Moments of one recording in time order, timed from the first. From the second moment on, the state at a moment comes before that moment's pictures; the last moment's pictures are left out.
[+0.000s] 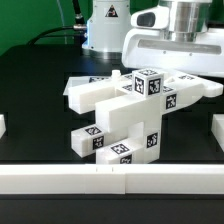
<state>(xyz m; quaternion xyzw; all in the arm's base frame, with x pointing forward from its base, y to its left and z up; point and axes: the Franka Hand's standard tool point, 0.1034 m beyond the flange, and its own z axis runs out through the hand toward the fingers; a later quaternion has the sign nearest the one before) 0.466 0.094 0.037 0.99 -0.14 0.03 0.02</state>
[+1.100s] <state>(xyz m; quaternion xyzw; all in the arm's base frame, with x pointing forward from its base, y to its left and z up) 0.490 0.078 0.139 0.99 -0.12 0.02 -0.03</state>
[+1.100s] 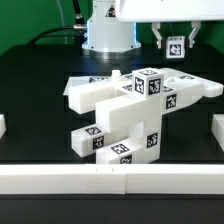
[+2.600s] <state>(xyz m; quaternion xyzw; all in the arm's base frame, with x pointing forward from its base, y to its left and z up) 0.559 -0.007 0.138 1.00 -0.03 0.04 0.01</state>
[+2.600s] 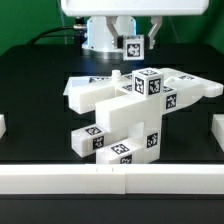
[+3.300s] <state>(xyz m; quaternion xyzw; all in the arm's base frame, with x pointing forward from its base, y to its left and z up) 0.575 -0.023 0.133 1.00 -0.03 0.04 0.02</state>
